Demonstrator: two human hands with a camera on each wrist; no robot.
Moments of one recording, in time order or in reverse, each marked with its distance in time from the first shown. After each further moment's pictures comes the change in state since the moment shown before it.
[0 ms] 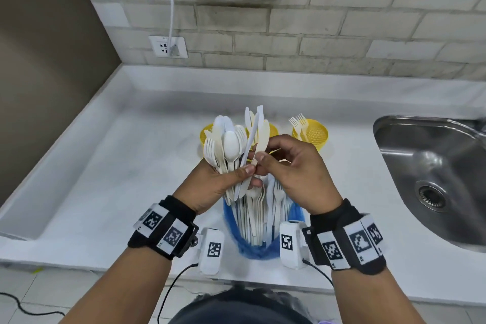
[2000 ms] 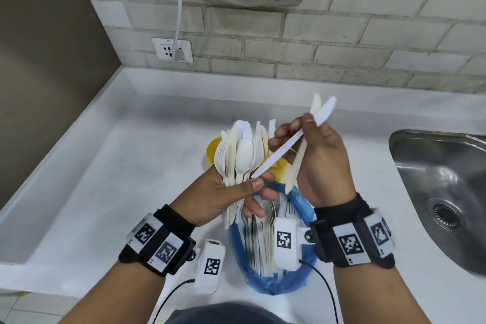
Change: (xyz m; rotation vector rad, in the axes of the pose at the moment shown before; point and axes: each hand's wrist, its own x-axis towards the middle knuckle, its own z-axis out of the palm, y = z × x) left_hand 0.025 0.021 -0.028 0.054 -0.164 -0.113; right_hand 0.067 -0.020 0.016 0.660 0.217 0.179
